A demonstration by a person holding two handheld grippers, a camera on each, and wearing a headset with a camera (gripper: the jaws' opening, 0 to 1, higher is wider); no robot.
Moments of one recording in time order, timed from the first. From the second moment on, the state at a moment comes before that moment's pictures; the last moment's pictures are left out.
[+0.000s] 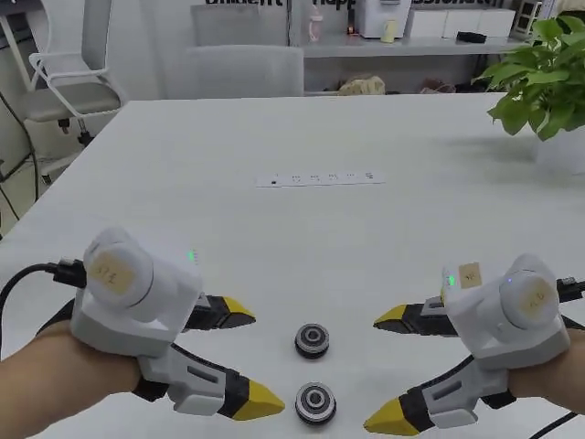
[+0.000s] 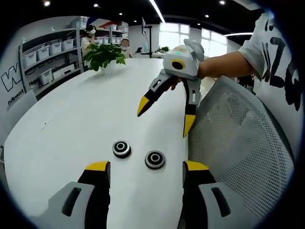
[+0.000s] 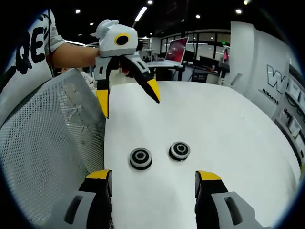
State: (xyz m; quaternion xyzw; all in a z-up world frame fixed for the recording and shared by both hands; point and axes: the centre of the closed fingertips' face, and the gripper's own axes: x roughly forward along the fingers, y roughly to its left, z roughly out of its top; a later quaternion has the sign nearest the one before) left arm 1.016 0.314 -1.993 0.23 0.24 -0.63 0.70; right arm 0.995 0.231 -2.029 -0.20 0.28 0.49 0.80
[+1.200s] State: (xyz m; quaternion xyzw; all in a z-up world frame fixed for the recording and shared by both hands) left arm 1.012 0.294 -2.029 0.23 0.28 -0.66 0.66; right arm 0.999 0.256 -2.058 -0.20 0.30 0.54 0.76
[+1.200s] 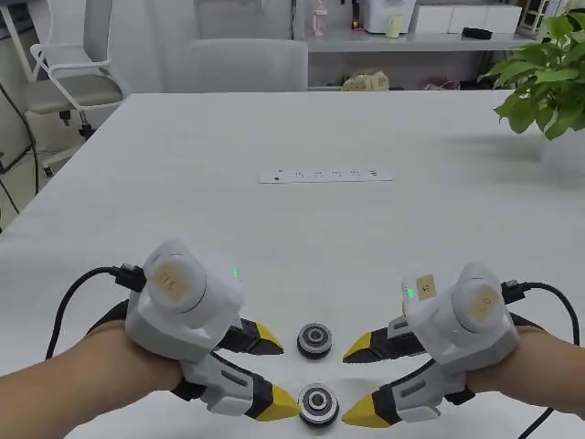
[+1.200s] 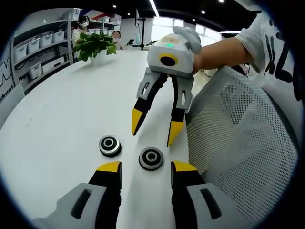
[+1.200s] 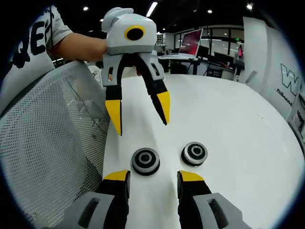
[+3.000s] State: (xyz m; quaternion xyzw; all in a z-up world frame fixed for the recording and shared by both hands) left arm 0.998 0.271 -2.059 0.28 0.25 -0.67 0.64; right arm 0.990 0.265 -2.076 -0.17 0.32 0.55 0.75
